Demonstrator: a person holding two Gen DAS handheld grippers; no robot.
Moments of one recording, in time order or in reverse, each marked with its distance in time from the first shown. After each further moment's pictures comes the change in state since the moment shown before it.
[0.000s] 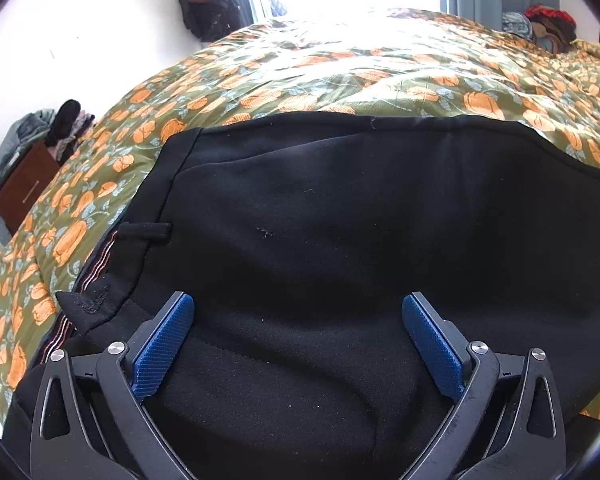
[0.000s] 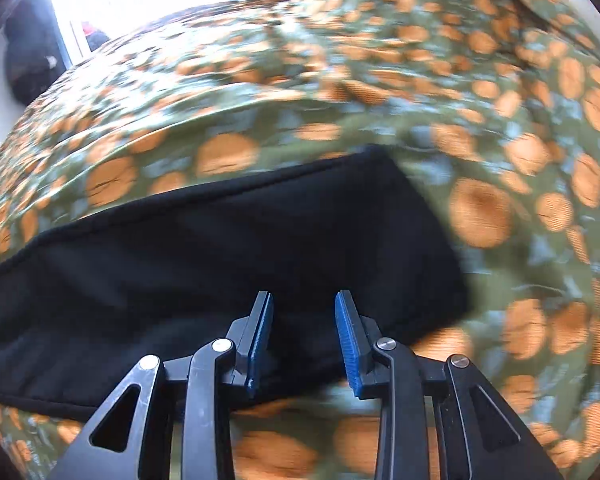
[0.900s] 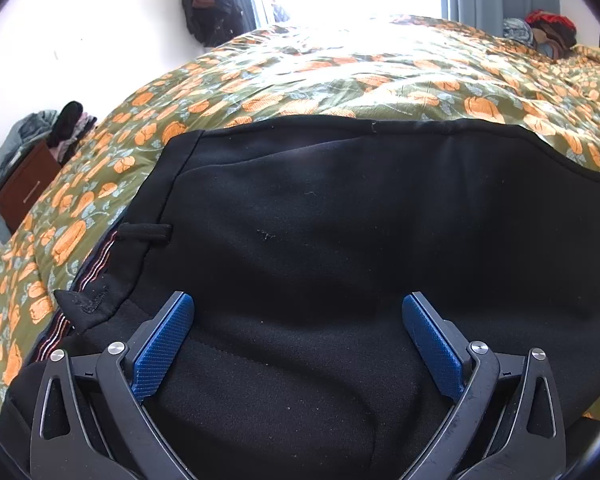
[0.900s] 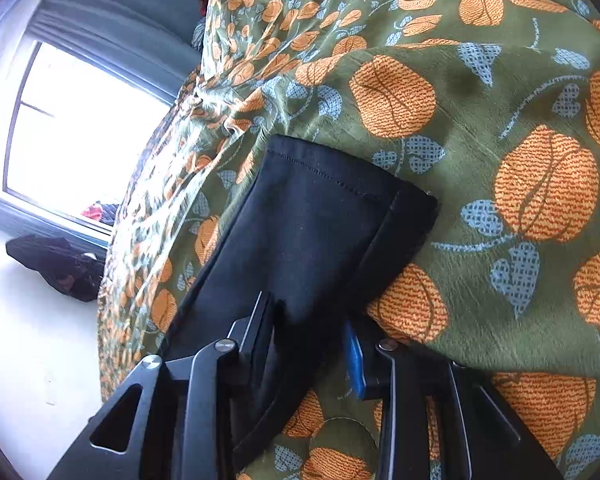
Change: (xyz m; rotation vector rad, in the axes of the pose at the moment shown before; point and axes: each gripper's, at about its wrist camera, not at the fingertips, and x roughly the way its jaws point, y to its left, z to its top) left arm -0.001 -0.001 0.000 -0.012 -0.024 0.003; right arm 0.028 -0.045 -0.020 0.633 -0.047 0.502
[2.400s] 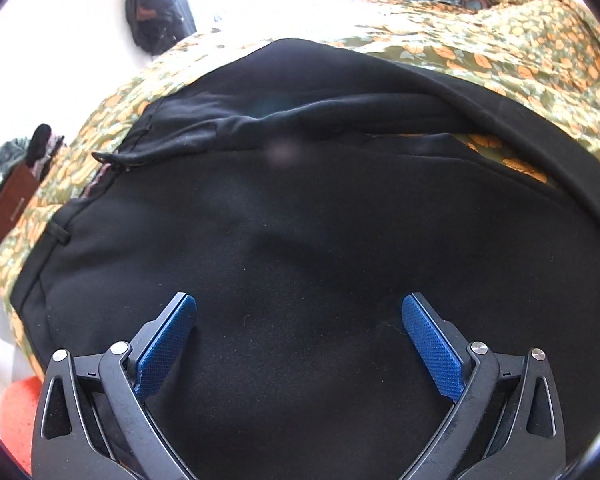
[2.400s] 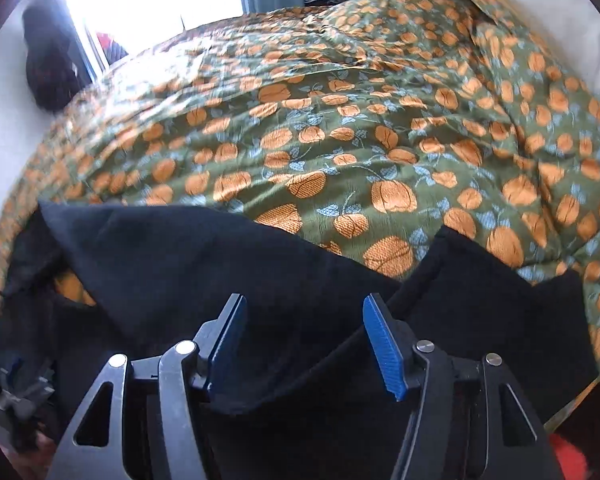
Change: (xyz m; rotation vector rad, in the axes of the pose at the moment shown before) left arm -0.134 -0.043 -0.137 0.176 0.045 -0.138; right arm -0.135 0.143 -0.325 -0.795 0.063 -0.534
